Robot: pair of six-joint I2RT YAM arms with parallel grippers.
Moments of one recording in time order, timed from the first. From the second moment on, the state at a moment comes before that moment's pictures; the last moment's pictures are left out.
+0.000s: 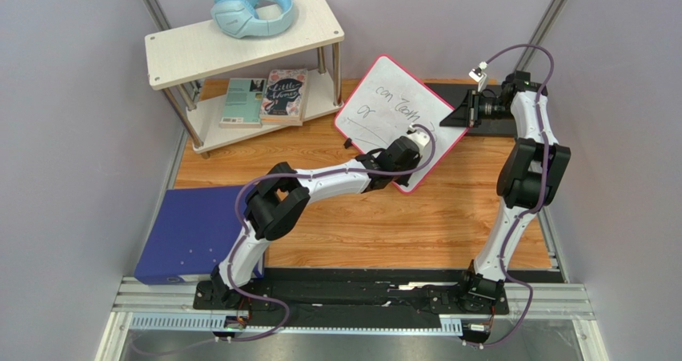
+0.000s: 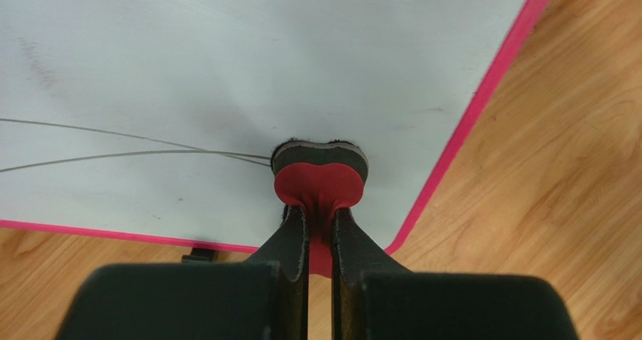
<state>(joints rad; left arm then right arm) -1.00 2.19 1.68 -0.14 -0.19 -0.21 -0.25 2.12 1.93 -1.13 -1.17 -0.49</state>
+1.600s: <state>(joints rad) -0.78 2.22 1.79 -0.22 -0.19 -0.26 -0.25 2.14 1.94 -1.15 -1.17 -0.49</state>
